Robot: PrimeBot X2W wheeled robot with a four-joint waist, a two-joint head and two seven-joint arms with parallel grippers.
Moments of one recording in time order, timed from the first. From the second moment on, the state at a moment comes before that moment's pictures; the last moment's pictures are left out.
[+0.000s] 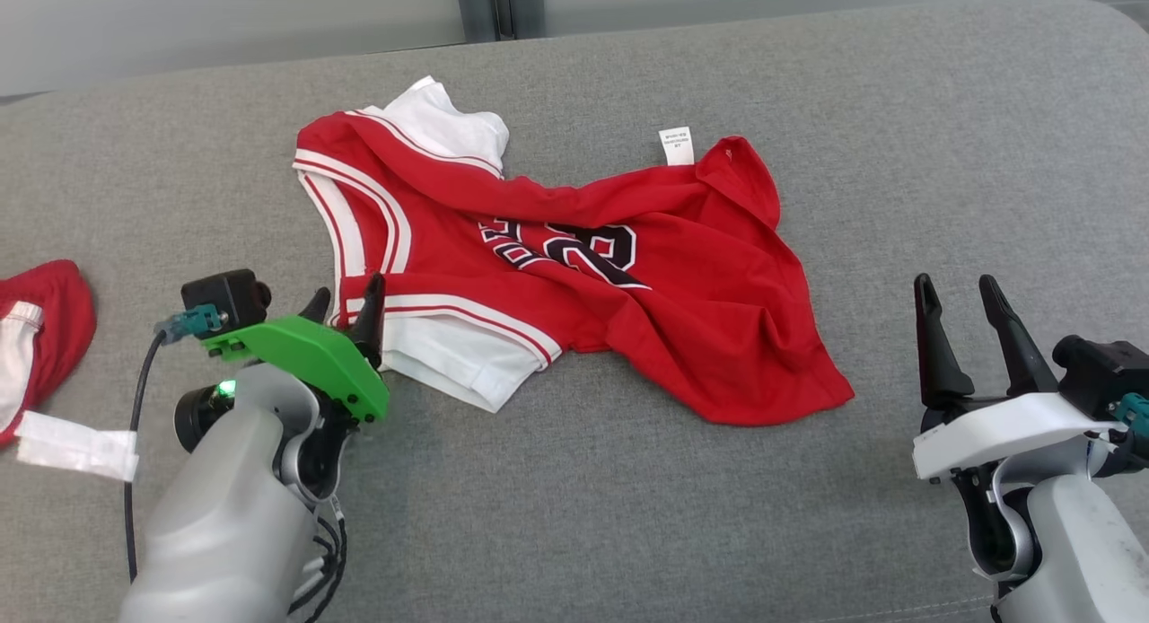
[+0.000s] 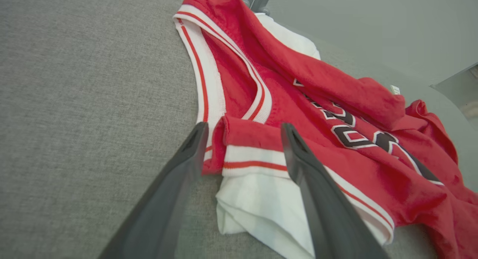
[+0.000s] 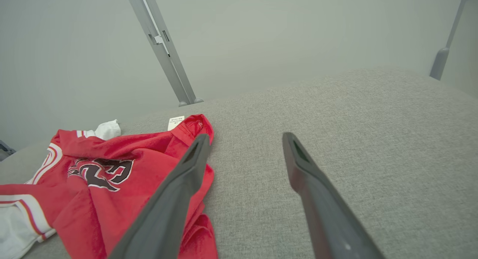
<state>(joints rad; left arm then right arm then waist) -0.67 0.19 -0.49 0.89 -0.92 -0.06 -0.06 -0.21 -0.18 0.02 0.25 0.40 0.13 -0.23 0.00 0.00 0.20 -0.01</state>
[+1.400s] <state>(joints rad) -0.36 0.23 -0.52 0.42 -1.01 0.02 0.09 -0.20 -0.15 0.02 0.29 0.40 0.13 -0.26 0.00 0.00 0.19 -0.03</state>
